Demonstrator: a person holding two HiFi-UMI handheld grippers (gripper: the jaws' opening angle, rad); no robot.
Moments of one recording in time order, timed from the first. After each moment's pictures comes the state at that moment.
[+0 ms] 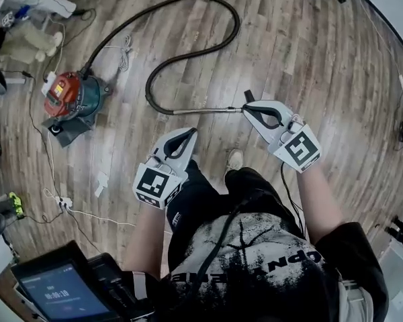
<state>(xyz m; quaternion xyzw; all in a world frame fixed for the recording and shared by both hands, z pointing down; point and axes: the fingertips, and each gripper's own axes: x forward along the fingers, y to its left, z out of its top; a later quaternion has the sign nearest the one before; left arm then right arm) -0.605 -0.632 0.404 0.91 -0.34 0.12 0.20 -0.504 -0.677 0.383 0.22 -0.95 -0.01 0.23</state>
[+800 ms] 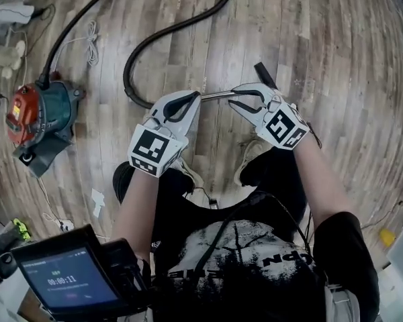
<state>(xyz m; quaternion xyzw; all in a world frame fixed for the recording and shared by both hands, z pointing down) -0.591 -0.728 0.710 0.94 -0.23 0.17 0.16 -0.532 -0.706 0.763 0.21 -0.92 0.03 0.32</state>
